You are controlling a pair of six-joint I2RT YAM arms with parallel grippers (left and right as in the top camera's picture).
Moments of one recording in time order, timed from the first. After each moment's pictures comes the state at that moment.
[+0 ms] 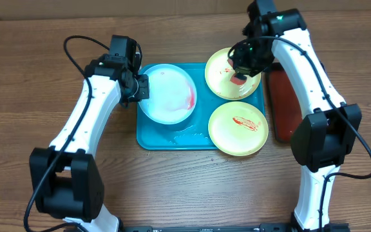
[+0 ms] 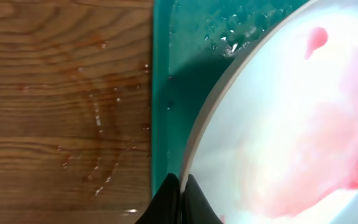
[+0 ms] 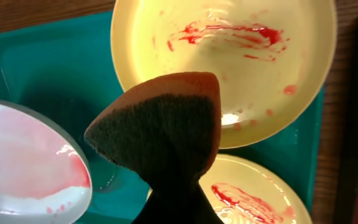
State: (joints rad) left arm -0.15 1.79 1.44 -0.90 -0.01 -0.21; right arm 0.23 2.19 2.14 -1.32 -0.24 0.35
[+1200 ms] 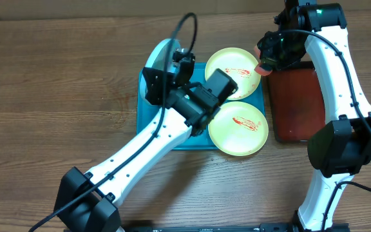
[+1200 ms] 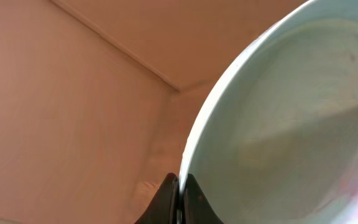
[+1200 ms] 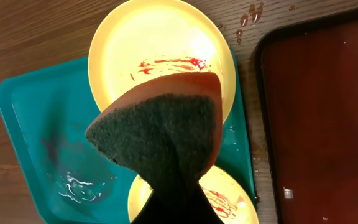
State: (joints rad) left arm -0.76 1.72 1.50 -1.00 -1.39 -0.37; right arm 0.09 2.10 2.14 -1.35 -0.23 0.33
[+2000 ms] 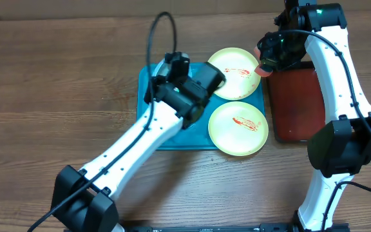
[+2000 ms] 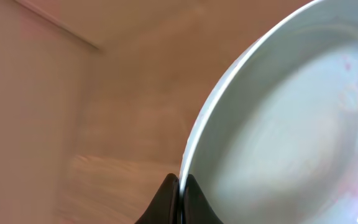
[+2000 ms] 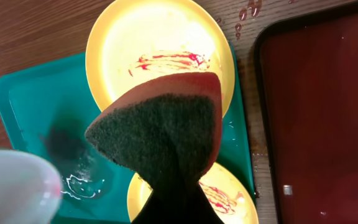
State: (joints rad) left arm -0.64 1.72 1.50 -1.03 -0.89 -0.38; right arm 0.09 2.10 2.14 -1.36 -0.23 0.33
